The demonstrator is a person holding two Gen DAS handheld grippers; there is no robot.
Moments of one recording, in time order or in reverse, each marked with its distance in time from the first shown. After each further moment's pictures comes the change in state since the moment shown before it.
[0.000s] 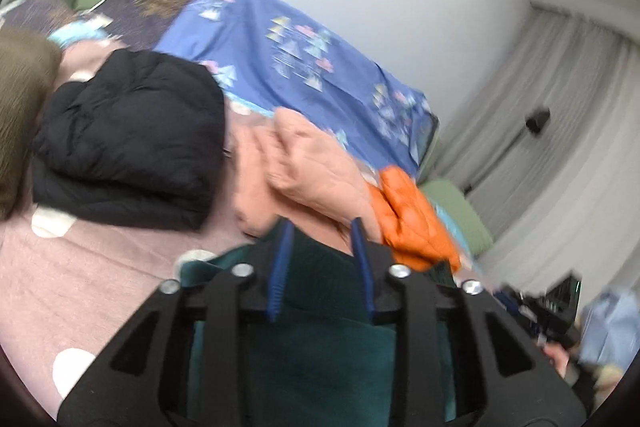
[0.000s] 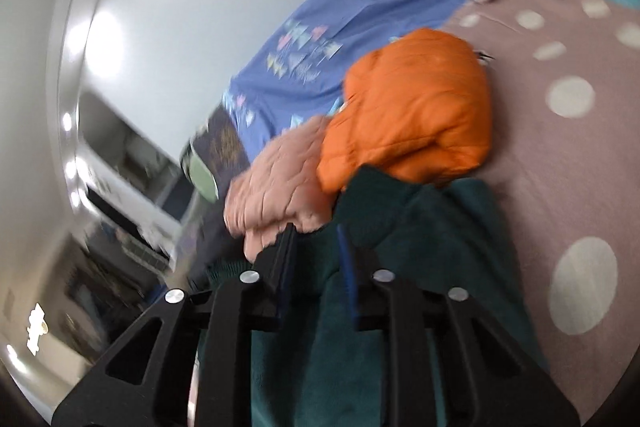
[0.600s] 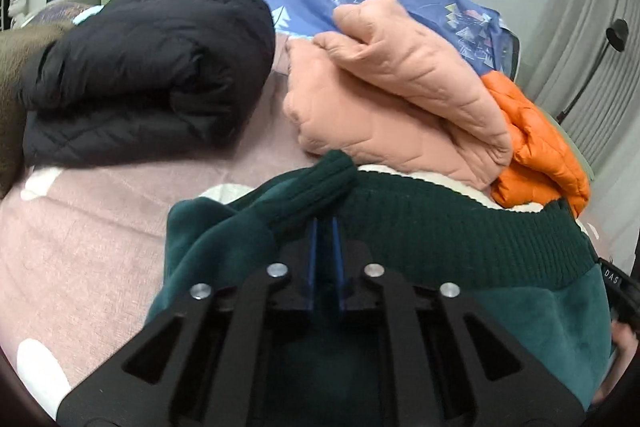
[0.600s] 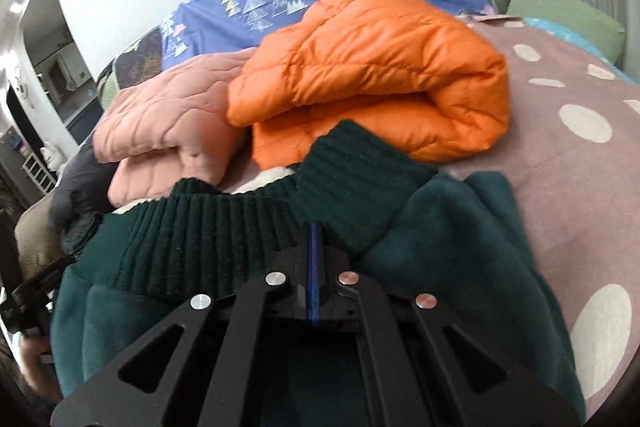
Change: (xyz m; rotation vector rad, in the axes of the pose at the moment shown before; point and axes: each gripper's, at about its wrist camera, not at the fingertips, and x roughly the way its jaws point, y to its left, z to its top) left arm 0.117 0.036 -0.065 0.092 0.176 0.338; right arm 0.112 -0.047 -0.033 -0.190 0.038 -0.335
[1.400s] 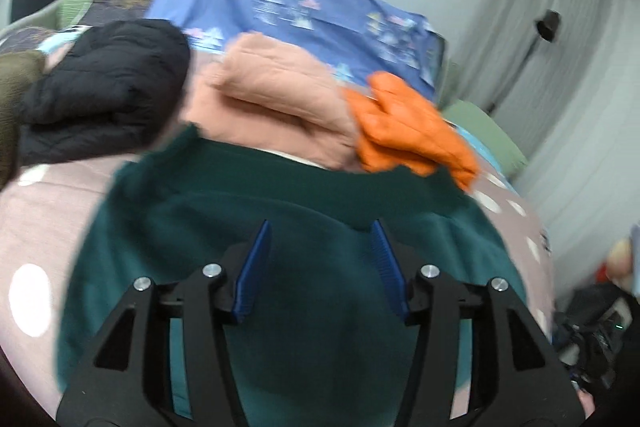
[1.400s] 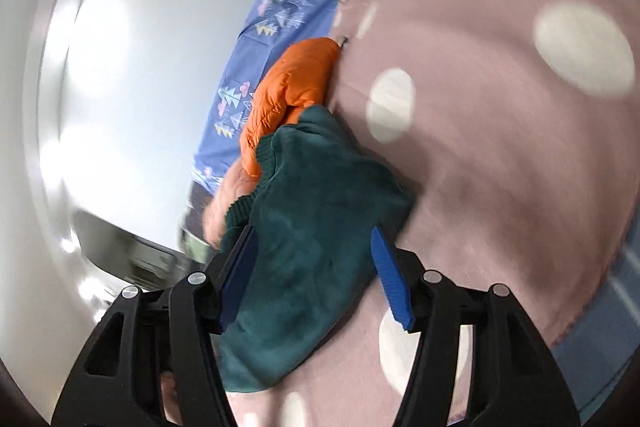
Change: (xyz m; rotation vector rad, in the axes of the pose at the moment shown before) left arm -0.111 -0.106 -0.035 0.081 -0.025 -0.223; right arm -0.189 -0.136 -0.160 0.802 -0.153 0.379
